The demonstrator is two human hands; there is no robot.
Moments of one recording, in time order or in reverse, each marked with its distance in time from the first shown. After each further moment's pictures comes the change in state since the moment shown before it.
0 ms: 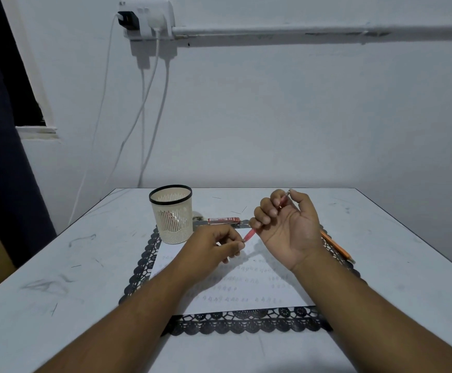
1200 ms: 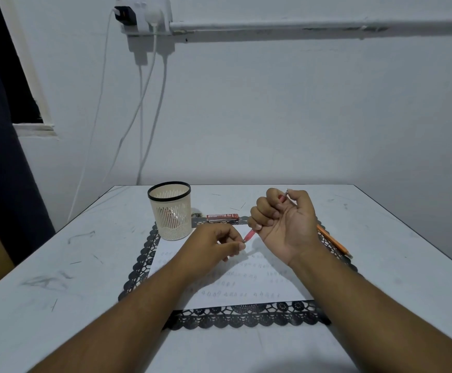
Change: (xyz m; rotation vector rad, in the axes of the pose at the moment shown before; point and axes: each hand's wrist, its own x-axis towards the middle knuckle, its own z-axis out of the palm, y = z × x) left_hand -0.002 0.003 0.004 0.019 -0.022 -0.043; right_hand 0.003 0.002 -0.004 -0.063 -0.055 0.006
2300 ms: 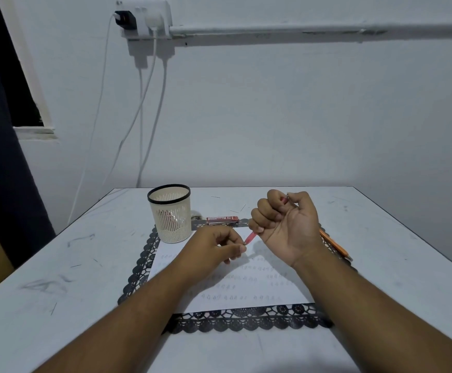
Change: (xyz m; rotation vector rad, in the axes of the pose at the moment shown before) left_hand 0.000 0.001 0.001 -0.092 -0.015 -0.008; right_hand 0.000 -0.003 -0.005 0.022 -0.051 0.013
